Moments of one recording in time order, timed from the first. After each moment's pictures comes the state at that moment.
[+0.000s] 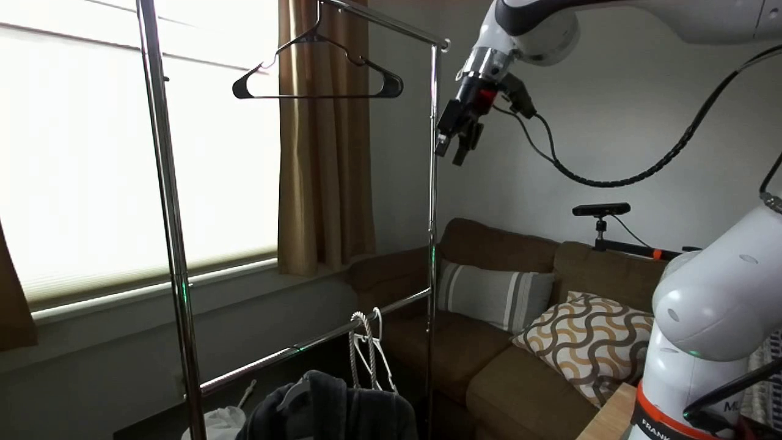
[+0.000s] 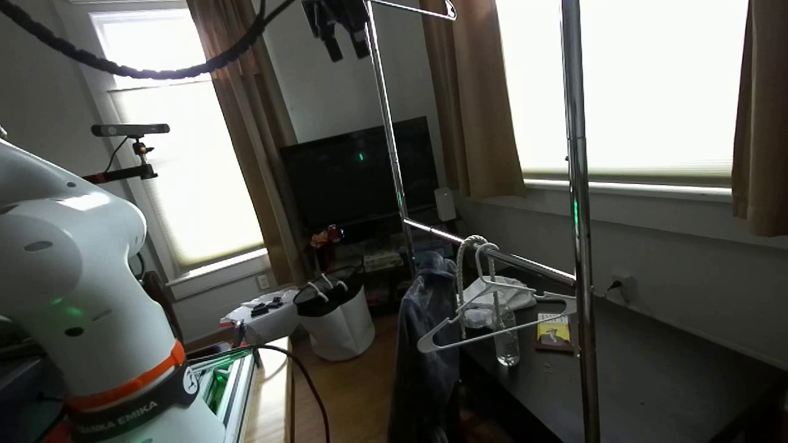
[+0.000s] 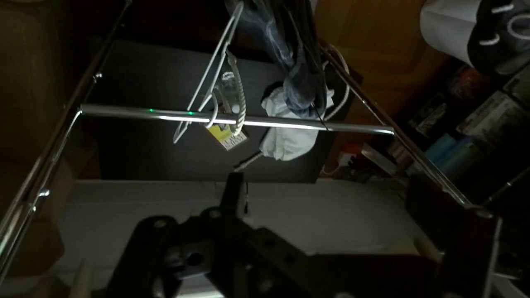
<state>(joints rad) 0.14 -0.64 -0.01 -2.12 0.26 1.77 -0.18</state>
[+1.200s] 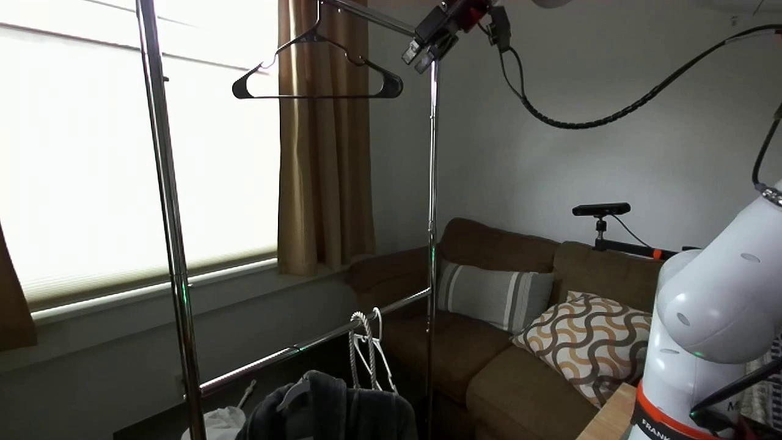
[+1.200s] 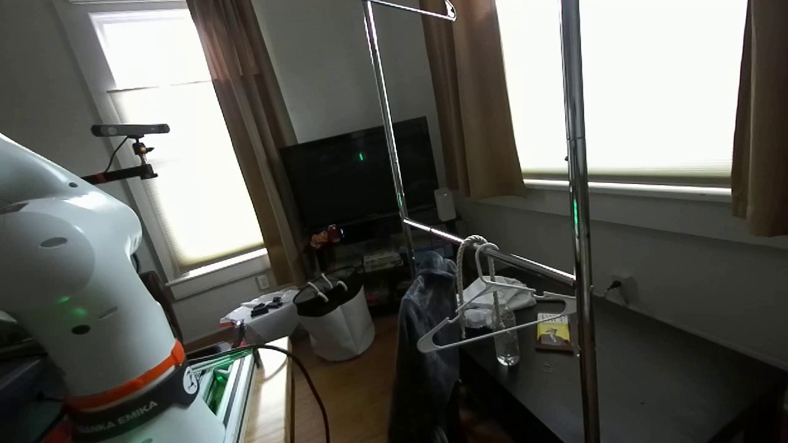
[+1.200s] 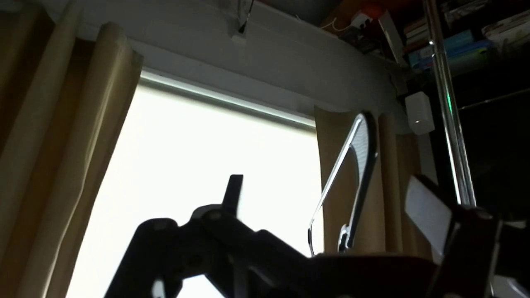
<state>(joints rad) 0.22 -0.58 0.02 -1.86 0.25 2.09 -0.40</state>
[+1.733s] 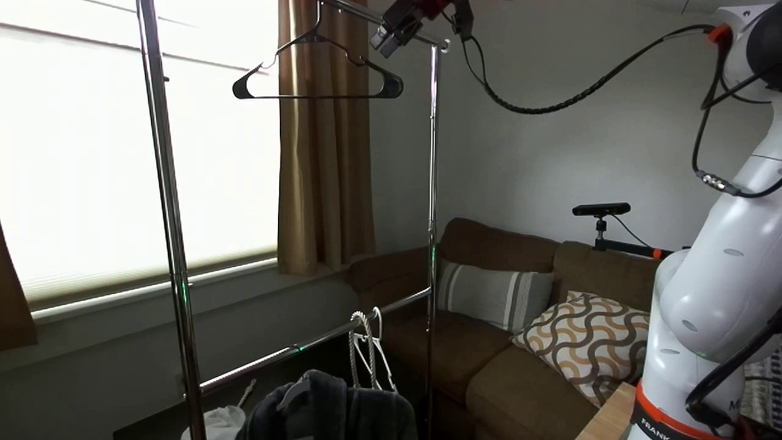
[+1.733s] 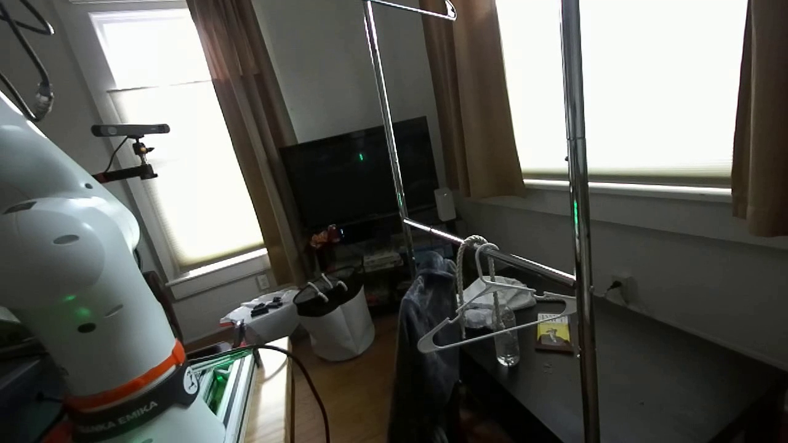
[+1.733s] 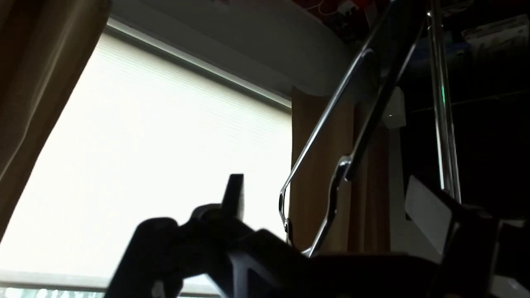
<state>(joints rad) 0.28 -0.37 0.03 -1.60 0.25 2.07 -0.48</state>
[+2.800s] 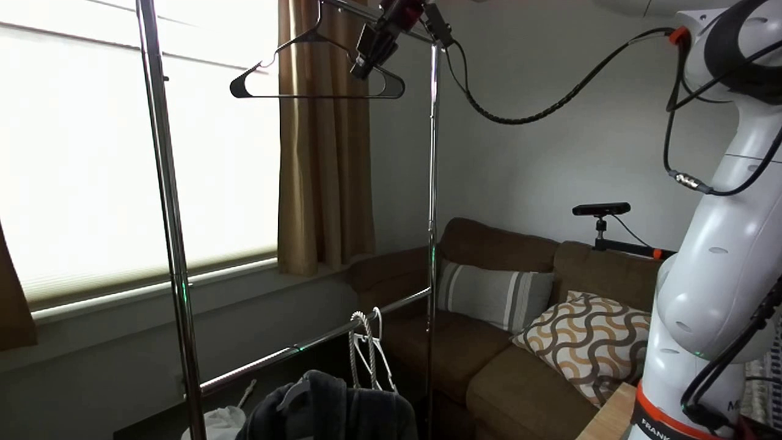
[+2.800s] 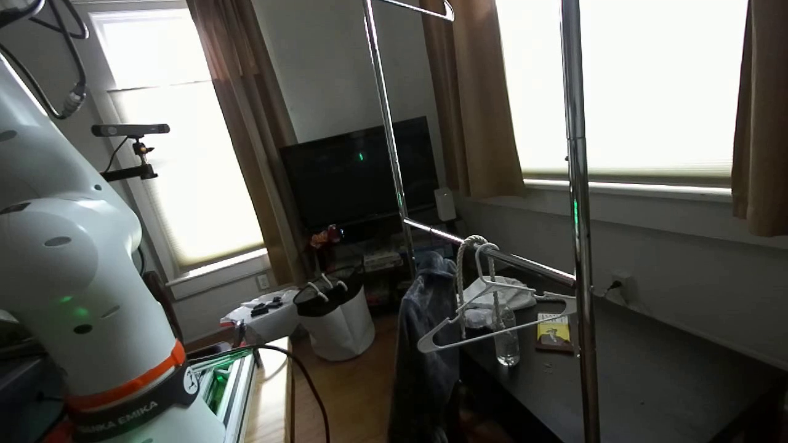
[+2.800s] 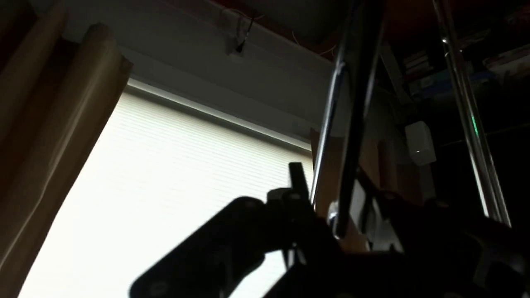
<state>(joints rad) 0.24 -0.25 0.13 -1.50 0.11 1.98 -0.28</state>
